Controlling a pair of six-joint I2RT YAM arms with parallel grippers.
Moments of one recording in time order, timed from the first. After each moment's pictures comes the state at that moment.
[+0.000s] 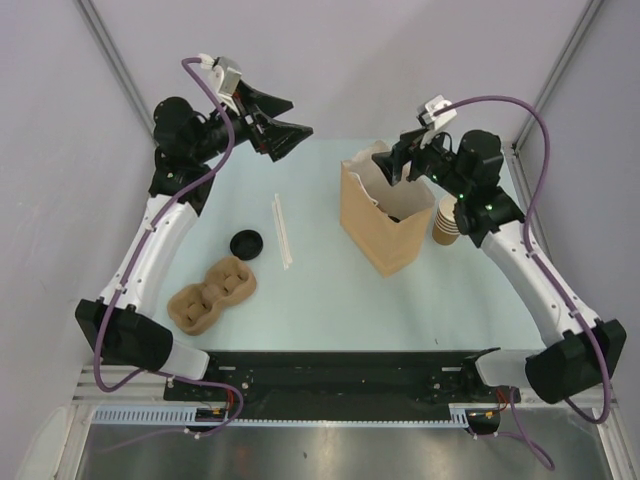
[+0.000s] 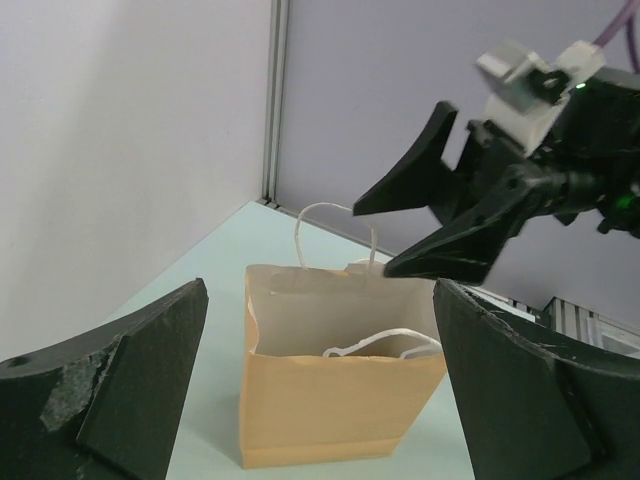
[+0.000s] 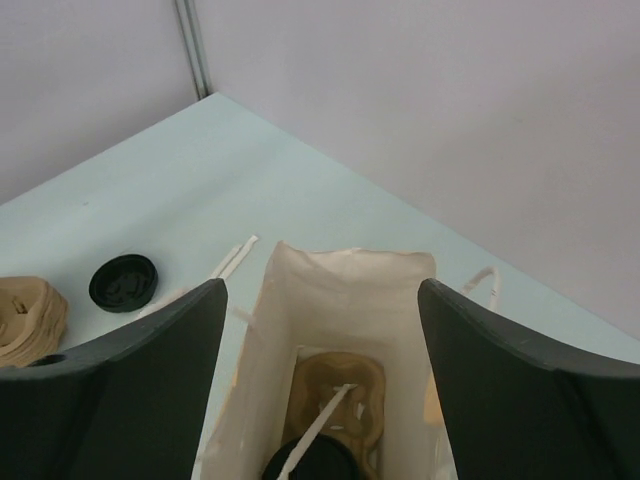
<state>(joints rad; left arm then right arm) -0.24 1.44 1.55 0.17 0.84 -0.35 0.36 1.31 1.31 0.00 -0.36 -0.05</state>
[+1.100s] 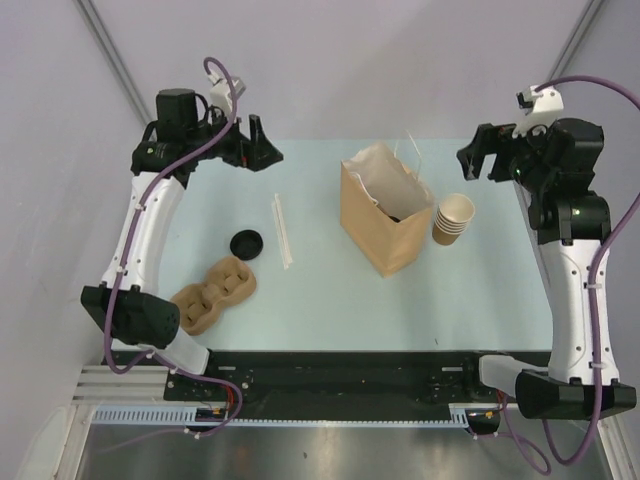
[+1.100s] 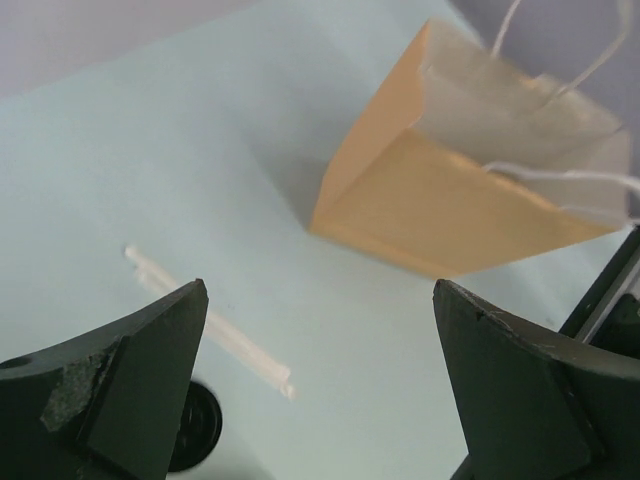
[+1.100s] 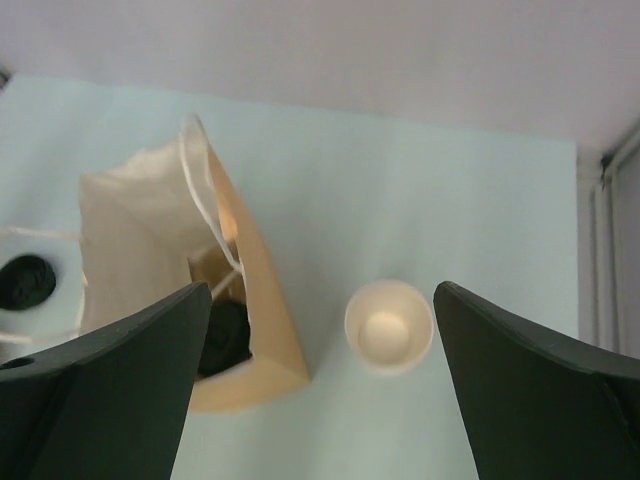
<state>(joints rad) -0.13 1.57 1.82 -0.70 0.67 -0.02 -0.02 1.18 1.60 -0.62 -0.28 0.00</state>
